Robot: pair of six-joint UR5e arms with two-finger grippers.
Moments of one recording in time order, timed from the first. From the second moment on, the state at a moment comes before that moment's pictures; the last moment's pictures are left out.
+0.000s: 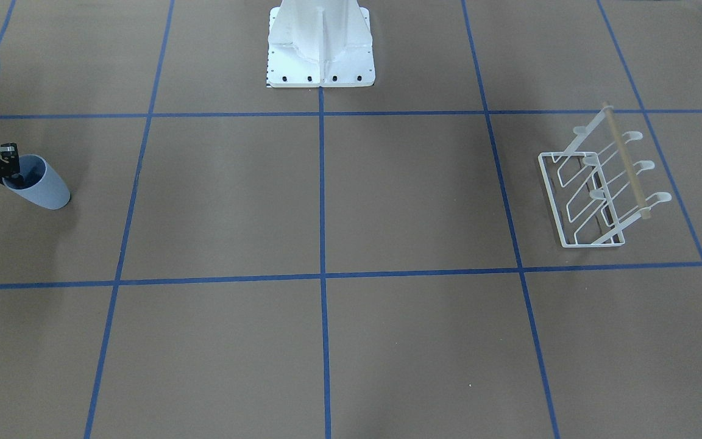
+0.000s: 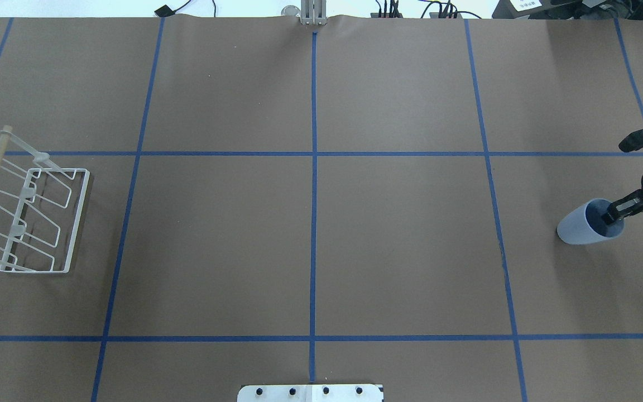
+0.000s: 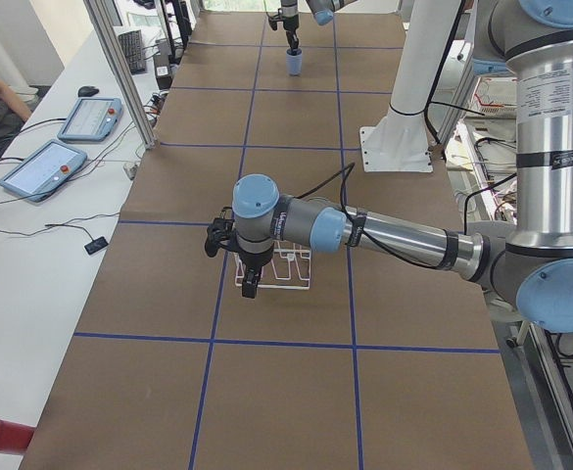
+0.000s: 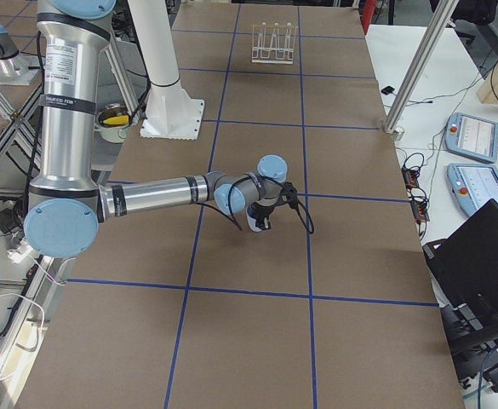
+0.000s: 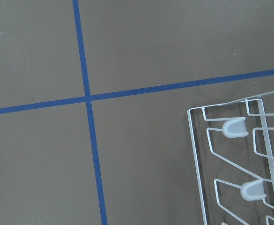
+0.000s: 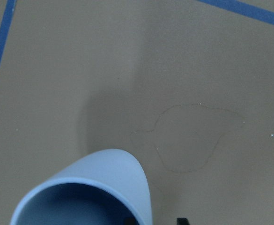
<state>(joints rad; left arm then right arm) -1.46 -1.47 -1.89 -1.61 -2.37 -0.11 1.04 -1.68 1.79 -1.25 2.34 0.34</state>
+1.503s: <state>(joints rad) -1.18 -1.82 -1.81 -2.16 -2.47 -1.23 0.88 -1.20 1.93 -1.00 2.28 1.54</state>
